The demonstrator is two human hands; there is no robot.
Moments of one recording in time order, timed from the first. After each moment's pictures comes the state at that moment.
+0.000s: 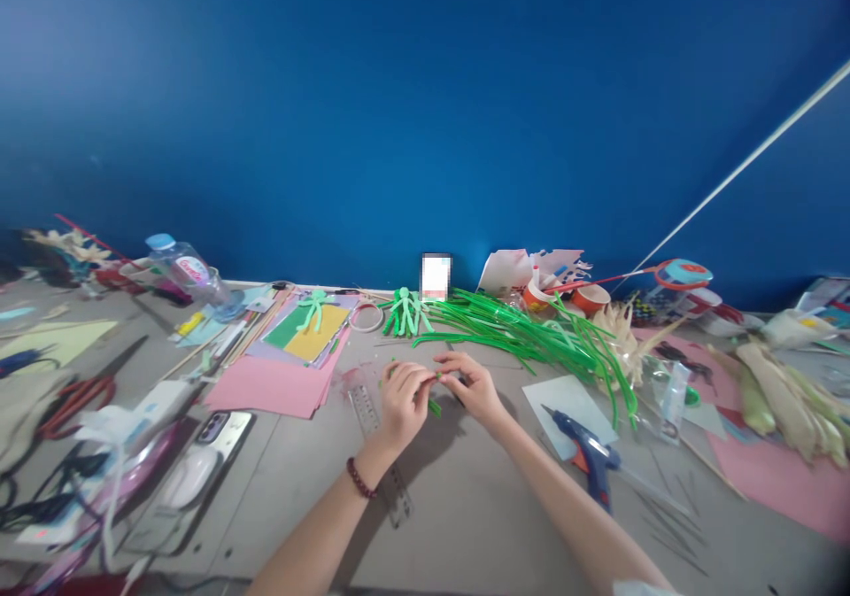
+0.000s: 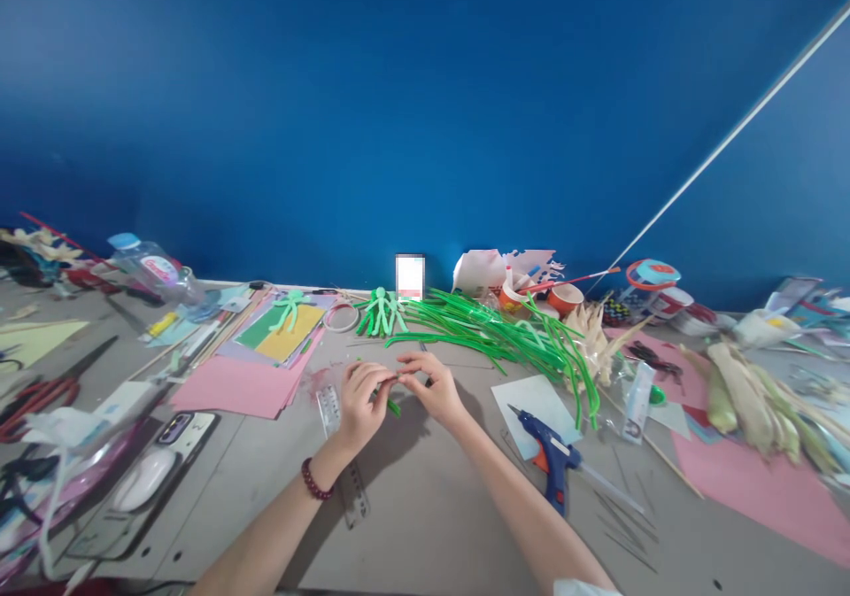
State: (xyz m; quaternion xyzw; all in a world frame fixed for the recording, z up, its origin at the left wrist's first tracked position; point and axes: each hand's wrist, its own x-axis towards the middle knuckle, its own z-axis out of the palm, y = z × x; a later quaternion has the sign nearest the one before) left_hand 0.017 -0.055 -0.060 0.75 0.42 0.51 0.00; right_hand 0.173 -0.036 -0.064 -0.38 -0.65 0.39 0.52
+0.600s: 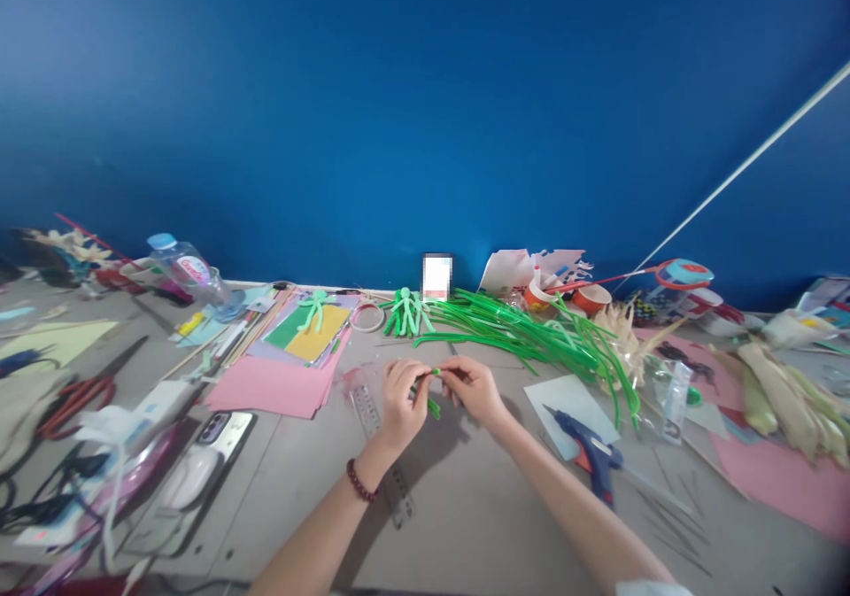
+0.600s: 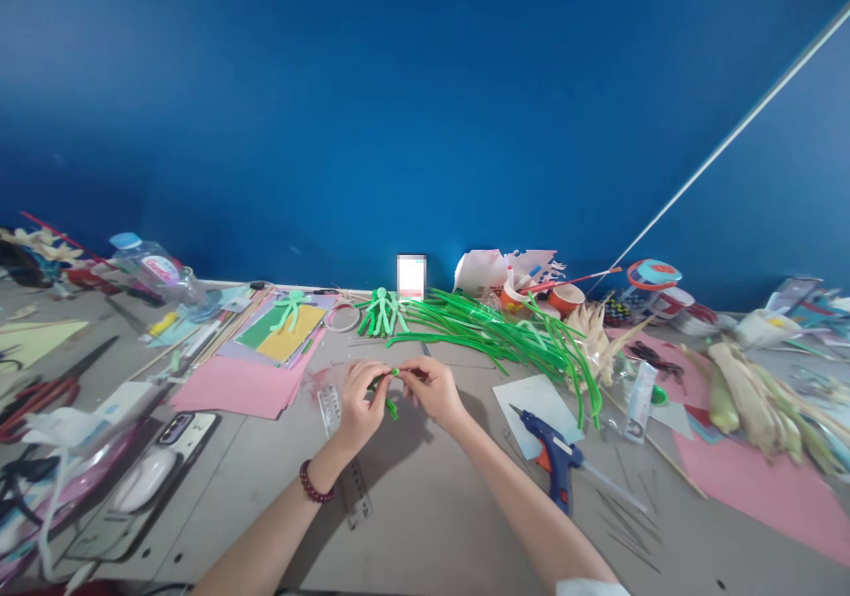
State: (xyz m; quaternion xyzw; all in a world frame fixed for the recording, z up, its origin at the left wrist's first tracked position) left_hand 0.015 -0.054 -0.058 0.72 0.43 0.54 0.04; right_hand 0.161 -0.041 -0.054 -0.43 -0.58 0.48 0.49
